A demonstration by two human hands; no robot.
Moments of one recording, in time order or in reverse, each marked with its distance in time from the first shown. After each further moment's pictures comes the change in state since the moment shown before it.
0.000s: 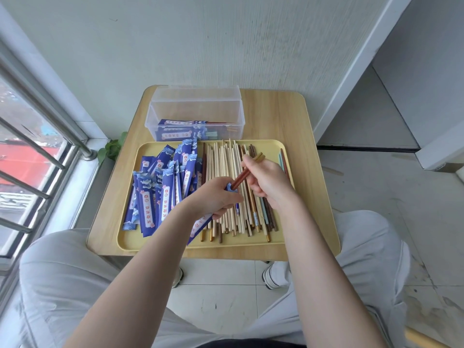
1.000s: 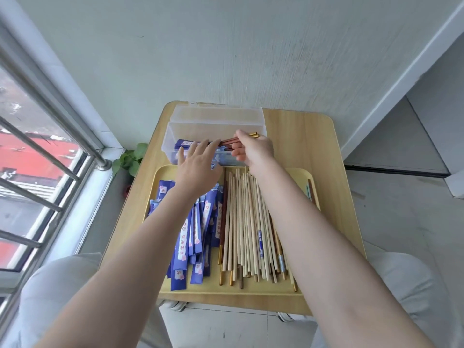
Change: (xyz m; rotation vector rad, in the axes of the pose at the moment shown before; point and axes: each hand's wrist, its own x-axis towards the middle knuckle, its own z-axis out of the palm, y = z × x) left_hand 0.071 -0.001 -0.125 0.828 0.712 0.119; right_hand 0.156 -0.068 0.082 0.250 0.179 0.057
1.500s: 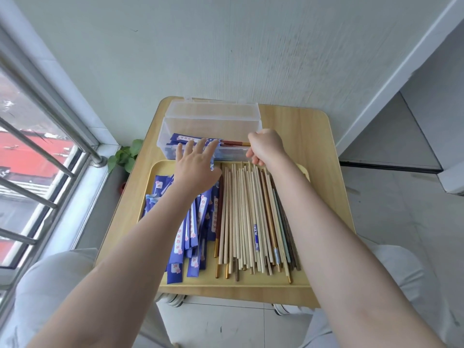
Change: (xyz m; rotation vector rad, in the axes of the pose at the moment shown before) left_hand 0.000 0.000 0.013 0.200 -0.050 0.025; right_hand -0.015 -0.019 -0.036 -0.713 0.020 -0.128
